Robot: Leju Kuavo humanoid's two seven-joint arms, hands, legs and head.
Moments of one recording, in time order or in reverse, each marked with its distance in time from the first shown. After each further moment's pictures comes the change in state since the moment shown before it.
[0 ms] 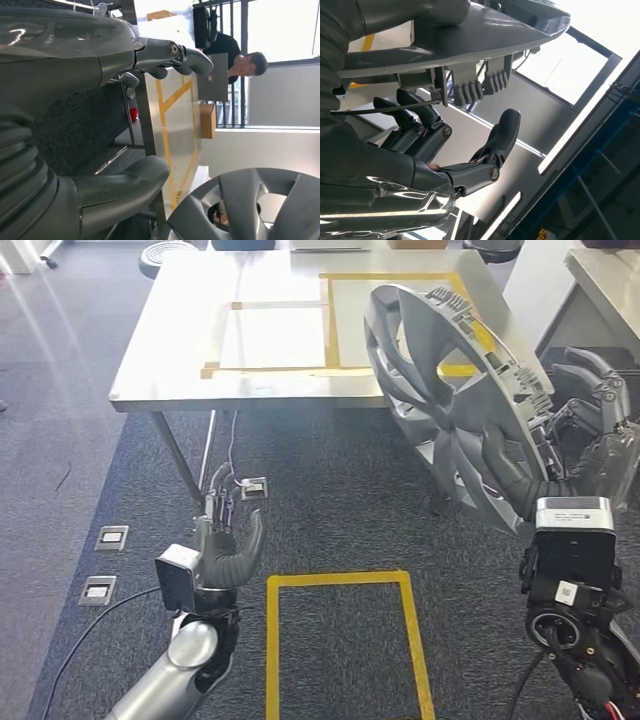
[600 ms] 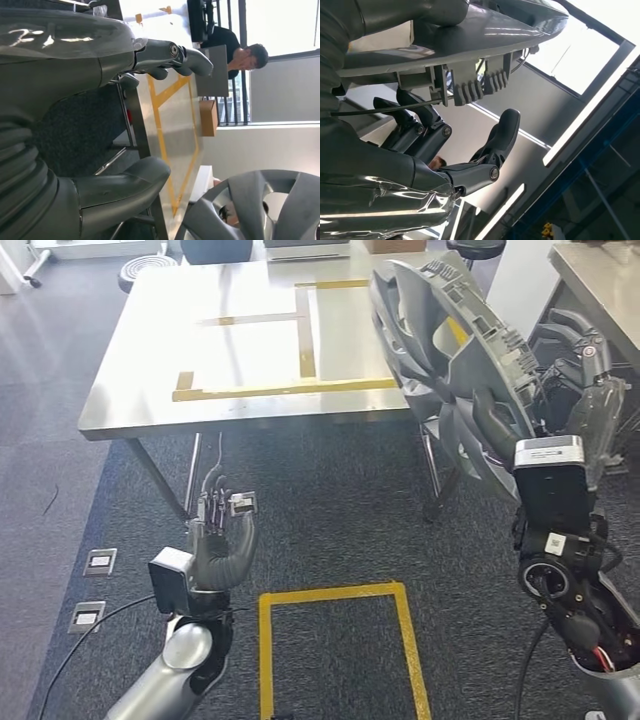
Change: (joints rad) left arm -0.011 -0.001 -0.004 0.025 0.004 -0.001 -0.010; right arm -0.123 0.000 0.007 0.124 -0.041 0.008 -0.015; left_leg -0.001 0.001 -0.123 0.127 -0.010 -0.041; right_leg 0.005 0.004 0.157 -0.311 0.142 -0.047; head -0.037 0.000
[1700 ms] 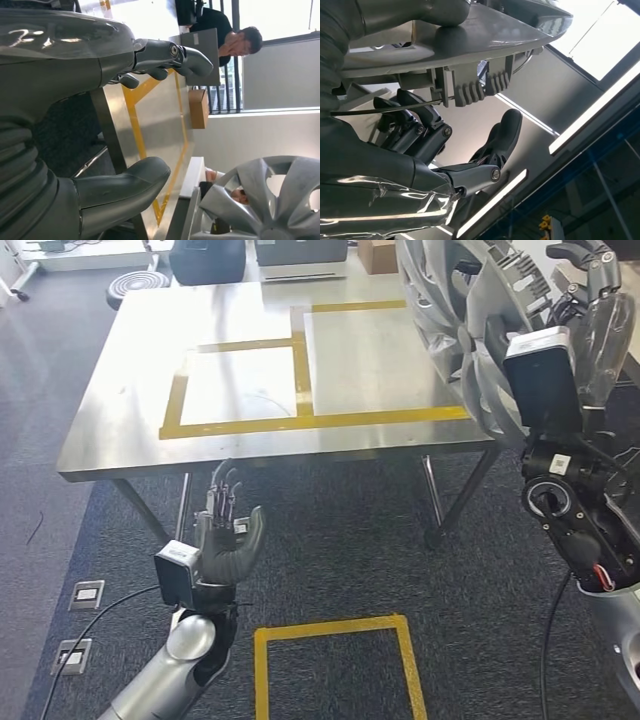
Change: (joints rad) left arm -0.044 -0.012 -0.009 0.040 0.012 -0.042 -0.013; right arm -0.281 -0.005 0.050 0.289 -0.040 0.013 0.021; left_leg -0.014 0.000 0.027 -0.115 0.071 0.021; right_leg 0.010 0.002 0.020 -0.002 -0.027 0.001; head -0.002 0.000
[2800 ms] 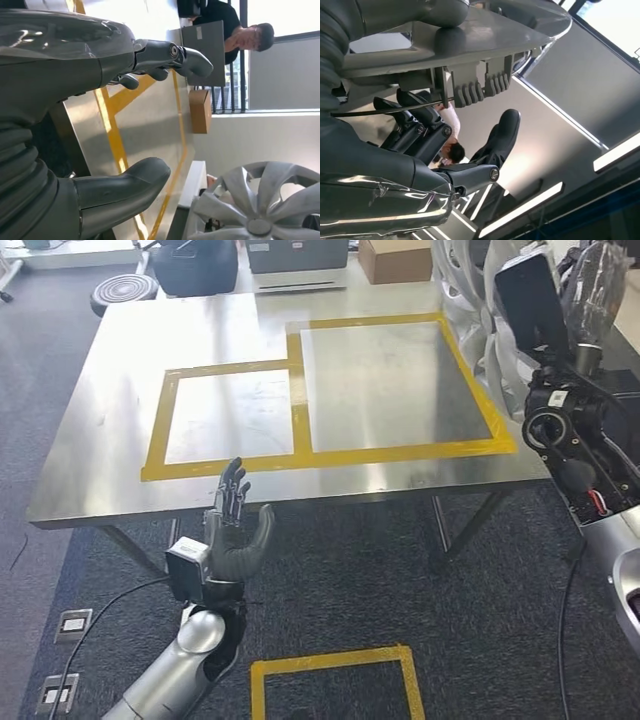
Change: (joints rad) left arm -0.027 -0.037 -0.009 0.074 0.025 -0.010 -0.045; right arm -0.251 0.037 0.098 0.433 -0.109 -0.001 -0.026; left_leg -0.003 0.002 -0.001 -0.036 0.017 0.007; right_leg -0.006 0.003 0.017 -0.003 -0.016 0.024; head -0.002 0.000
